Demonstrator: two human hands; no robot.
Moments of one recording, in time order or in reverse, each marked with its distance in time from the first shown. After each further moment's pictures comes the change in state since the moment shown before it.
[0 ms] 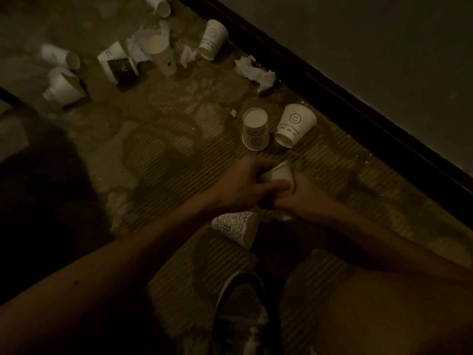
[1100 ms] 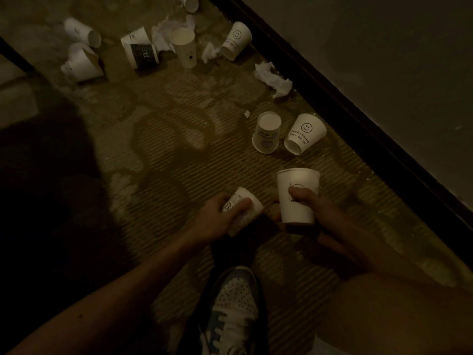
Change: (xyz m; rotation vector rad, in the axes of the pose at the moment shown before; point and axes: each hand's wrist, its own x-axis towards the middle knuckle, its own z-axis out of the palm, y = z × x) left_hand -0.059 -0.091 0.039 -0.314 0.346 -0.509; right_hand -0.032 -0.004 0.000 0.540 -0.013 0.299
